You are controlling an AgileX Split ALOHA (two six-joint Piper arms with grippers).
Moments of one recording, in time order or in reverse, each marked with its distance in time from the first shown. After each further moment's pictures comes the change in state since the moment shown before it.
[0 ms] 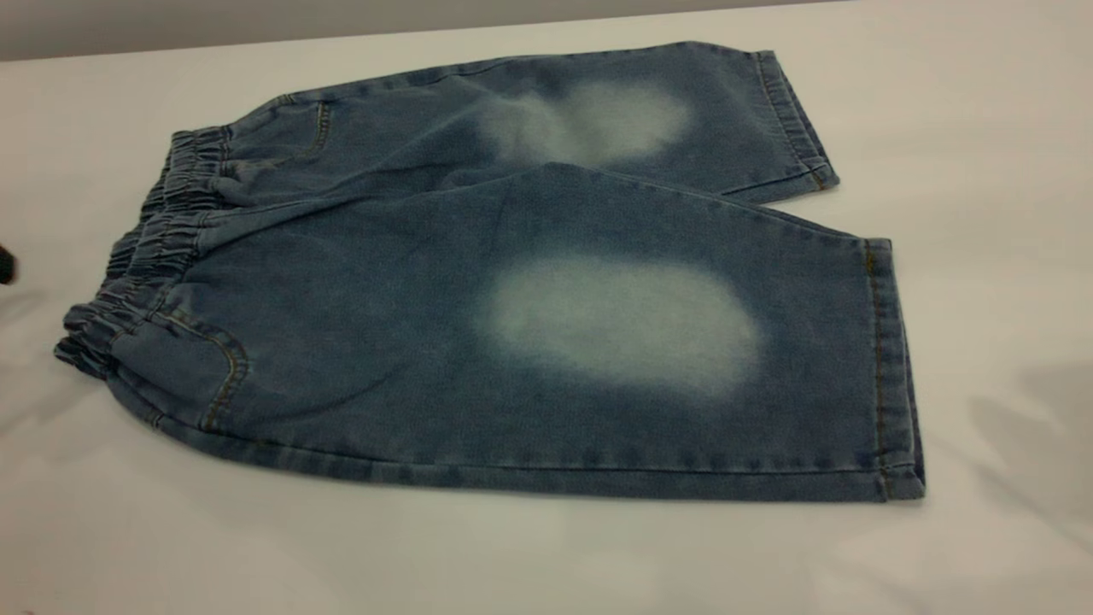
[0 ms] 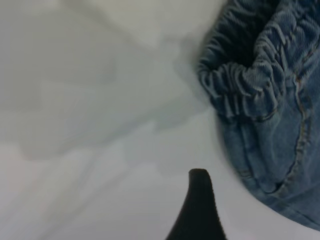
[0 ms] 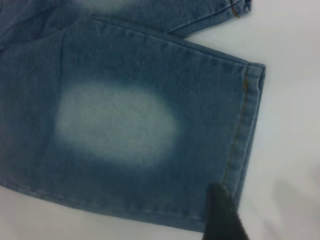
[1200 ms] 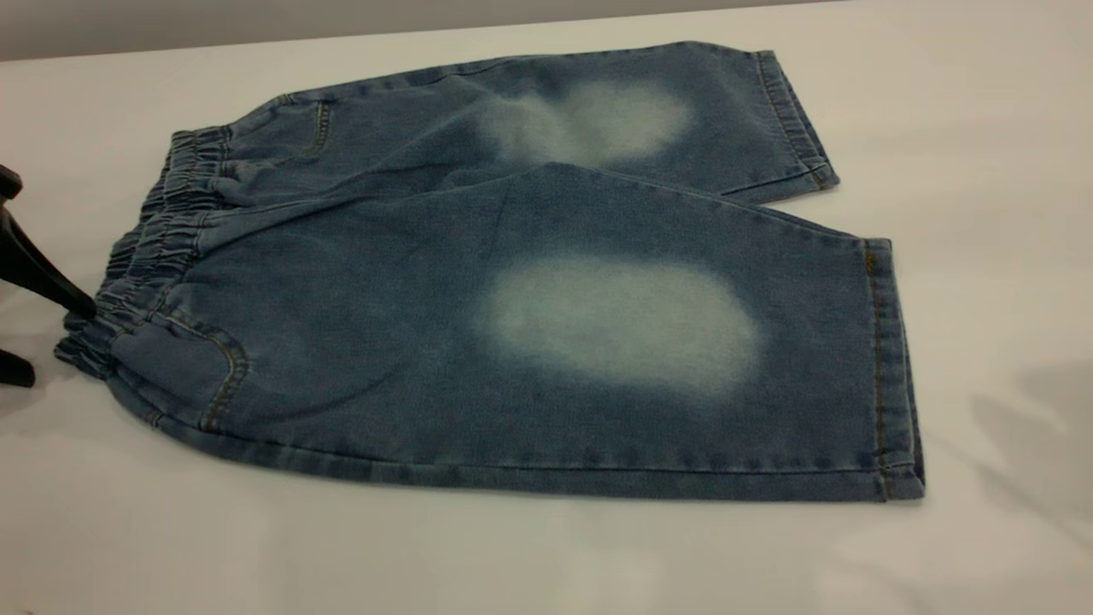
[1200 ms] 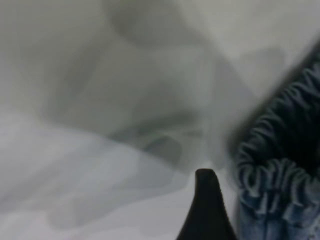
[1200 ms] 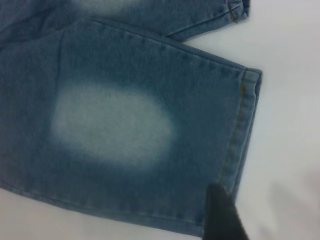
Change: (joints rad) left arm -0.004 0.227 -0.061 -0.188 -0.095 0.040; right arm 0.000 -0.001 0.000 -0.003 -0.008 -0.025
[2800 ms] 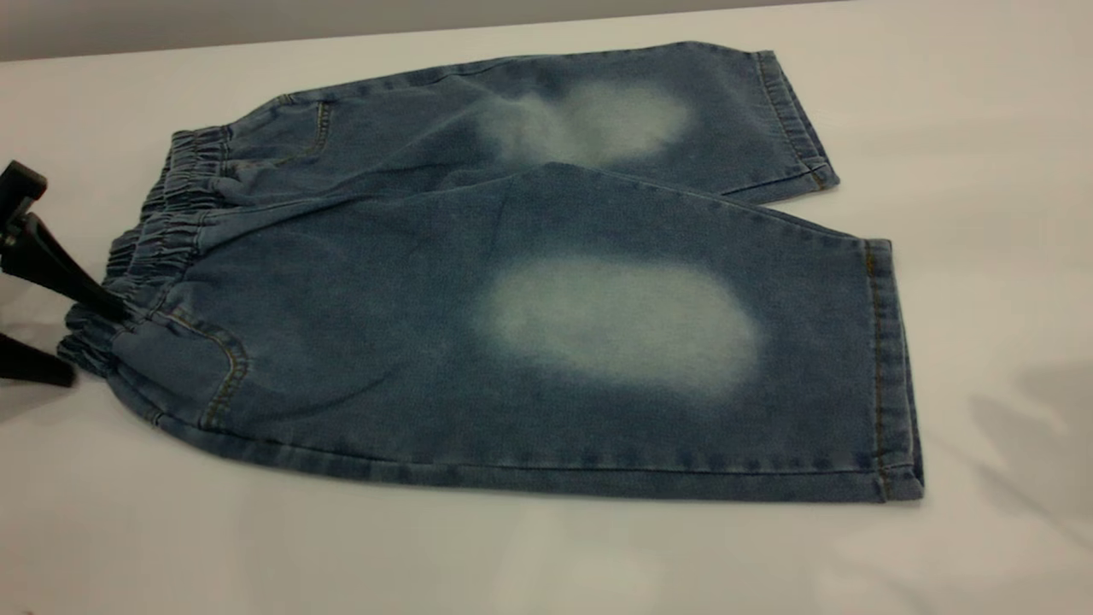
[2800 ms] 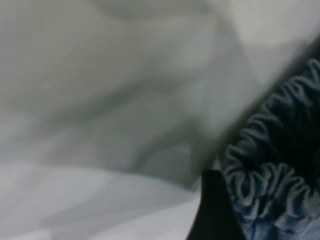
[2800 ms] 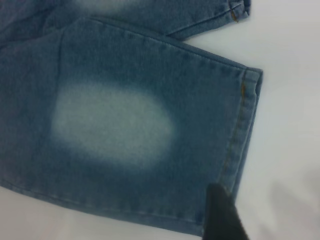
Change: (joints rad) left arm -0.002 0.107 -0.091 -0.001 0.123 -0.010; right arm 0.000 0.000 0.000 0.001 0.003 0.001
